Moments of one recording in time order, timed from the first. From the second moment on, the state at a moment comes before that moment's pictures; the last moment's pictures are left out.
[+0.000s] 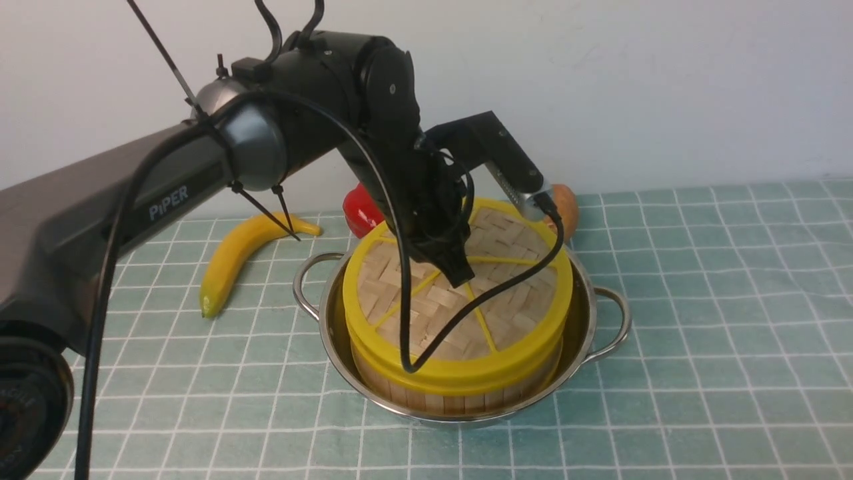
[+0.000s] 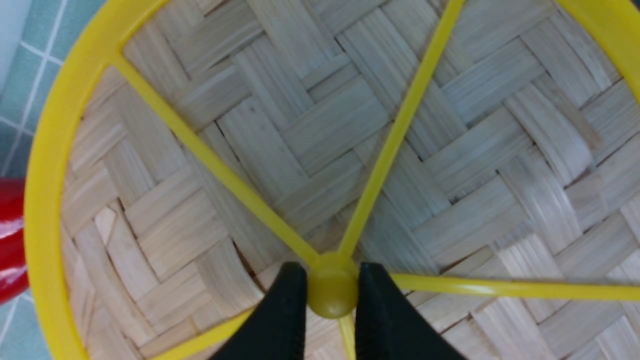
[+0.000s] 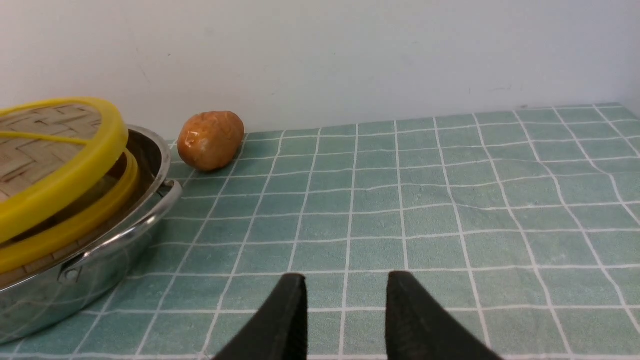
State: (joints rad) right arm 0.04 0.01 0.01 0.07 0.35 0.15; left arm -0.51 2.01 -1.76 -0.09 1.04 0.67
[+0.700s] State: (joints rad) right arm 0.04 0.01 0.01 0.07 0.35 0.15; left arm -0.51 2.02 -1.76 -0.09 1.03 0.67
